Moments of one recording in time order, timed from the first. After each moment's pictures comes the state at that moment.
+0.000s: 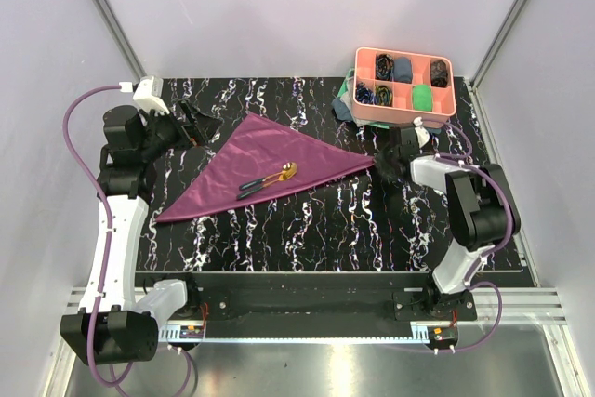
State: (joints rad) left arm 0.08 1.02 1.09 -0.34 0.52 -0.38; right arm 0.21 1.76 0.92 0.05 0.12 0.90
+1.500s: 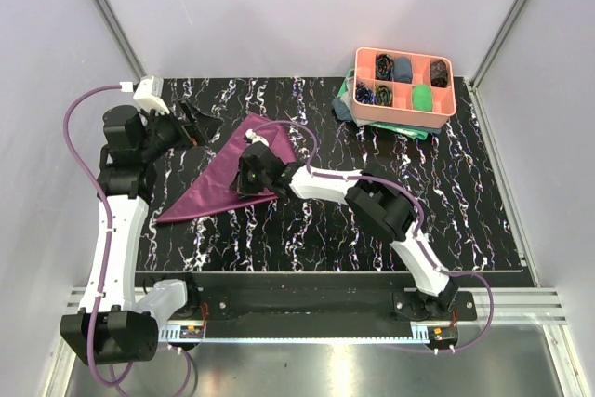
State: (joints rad) left arm 0.08 1.02 1.09 -0.33 0.54 -0.38; right arm 0.96 2.27 1.65 0.04 -0.07 0.84
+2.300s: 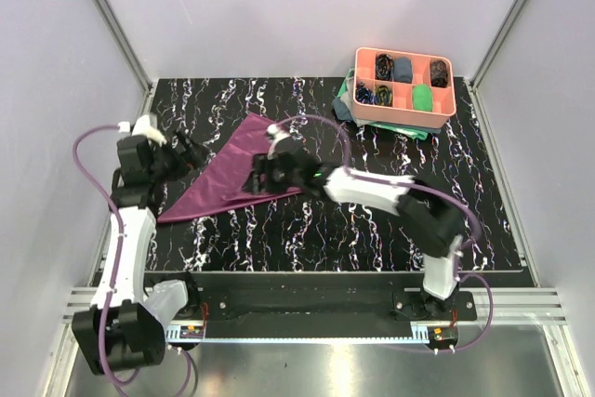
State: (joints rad) left arm 0.14 0.99 0.85 -0.33 0.33 -0.42; right arm 0.94 1.98 1.38 0.05 -0.16 0.76
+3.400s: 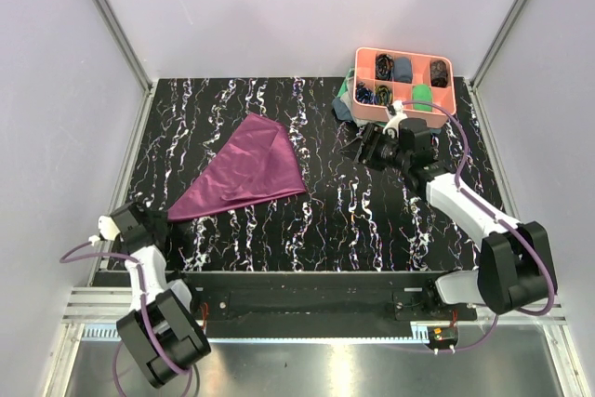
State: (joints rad) left arm 0.59 0.82 0.25 -0.23 0.01 -0.96; right arm 0.31 1.33 0.85 0.05 -0.42 0.68
